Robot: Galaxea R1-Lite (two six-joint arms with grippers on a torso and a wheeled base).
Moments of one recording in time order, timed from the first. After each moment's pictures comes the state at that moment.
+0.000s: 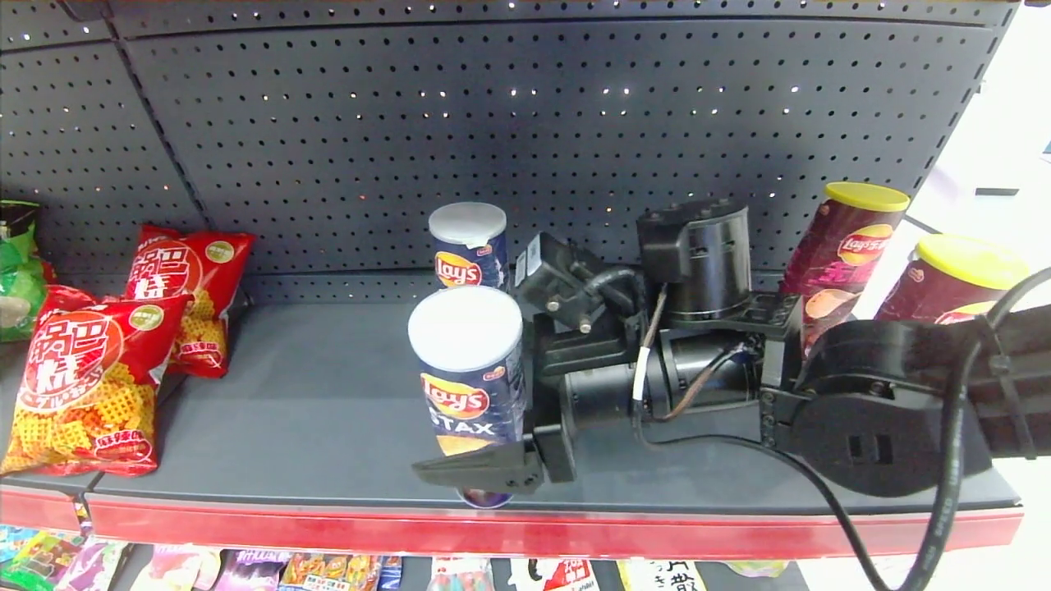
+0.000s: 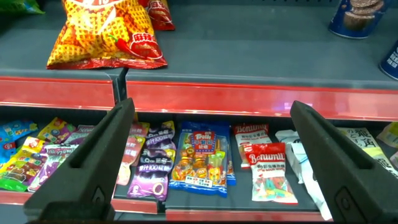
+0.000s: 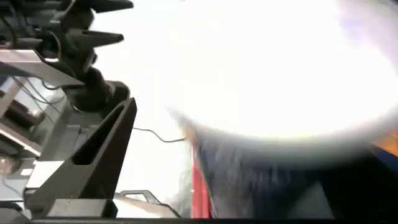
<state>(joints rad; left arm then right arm) -0.01 0.01 0.00 0.01 0.03 -0.02 0.84 1.89 -1.18 -0.41 0.67 -0.25</state>
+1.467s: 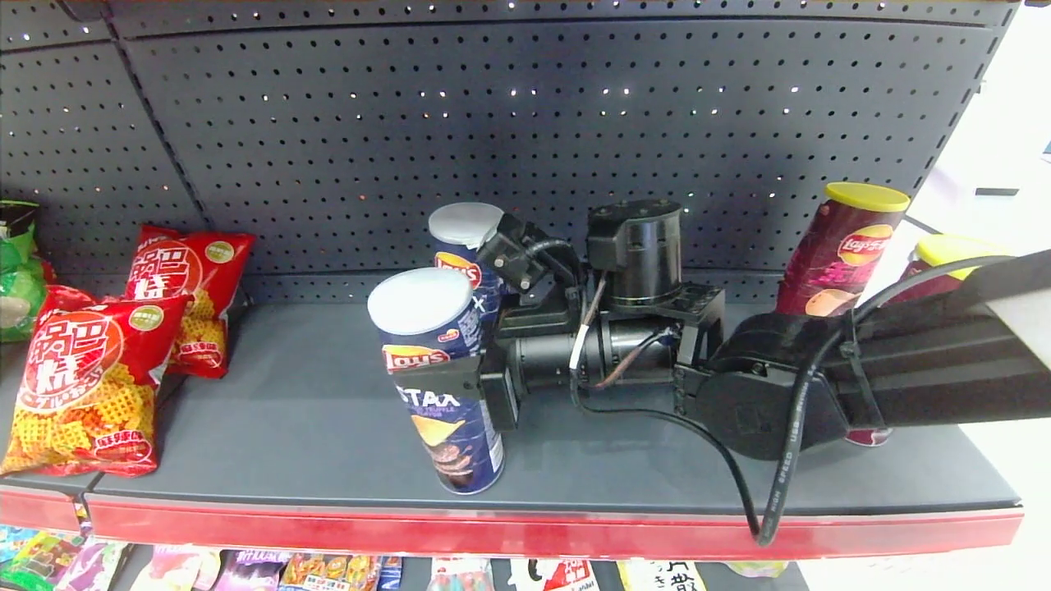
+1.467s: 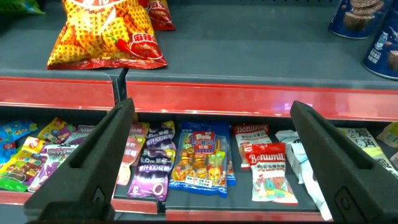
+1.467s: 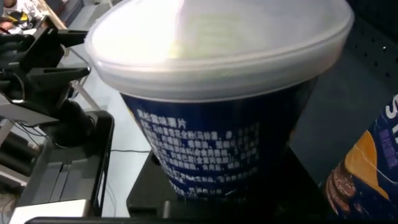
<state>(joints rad) -0.01 0.01 0.00 0.01 0.03 -0.02 0.82 2.04 -1.33 -0.49 0.64 -0.12</state>
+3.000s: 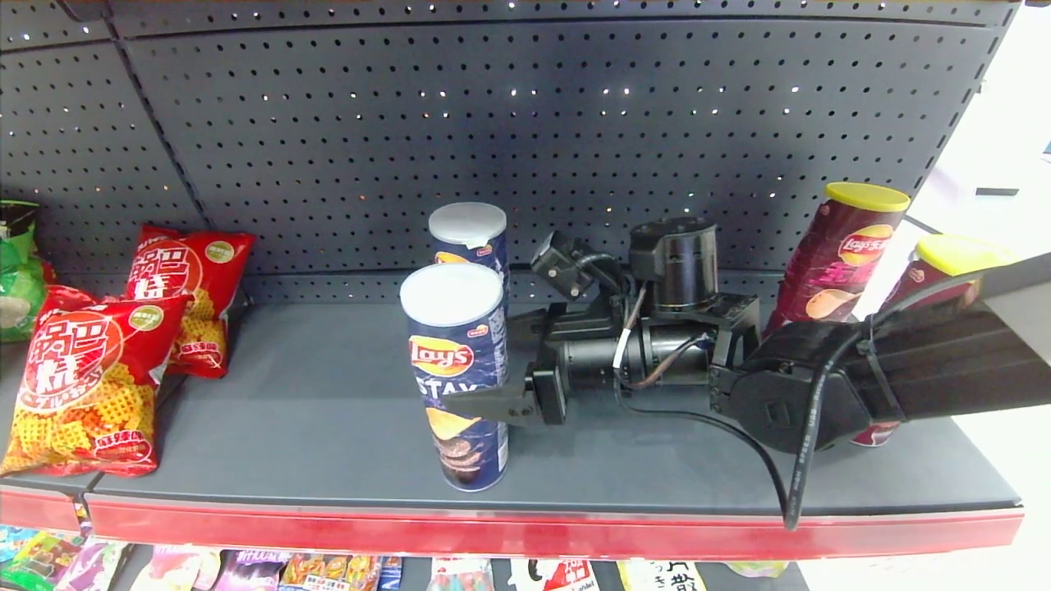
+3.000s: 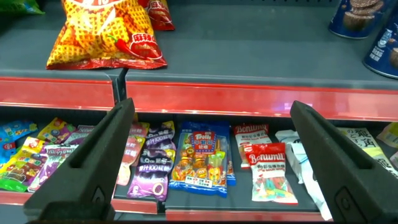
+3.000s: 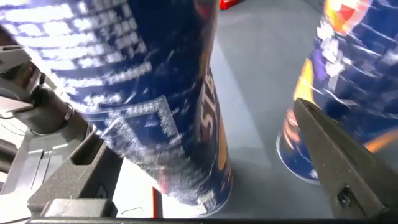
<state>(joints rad) -0.01 0.01 0.00 0.01 0.03 -0.02 0.72 2.01 -1.20 -0.53 0.65 -0.13</state>
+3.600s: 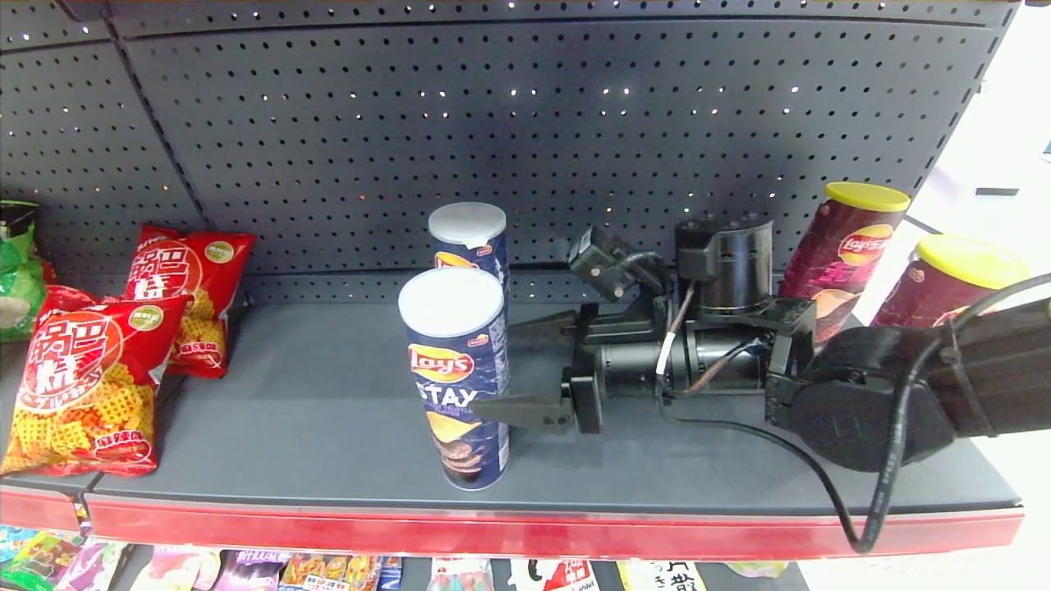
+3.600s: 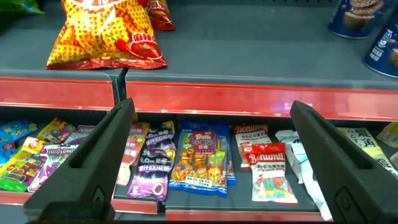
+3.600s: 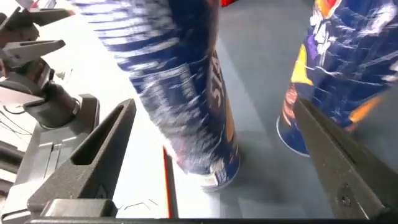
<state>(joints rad) -0.01 0.01 0.00 0.01 0.03 -0.02 0.70 1.90 -1.09 -0.54 0.65 -0.13</state>
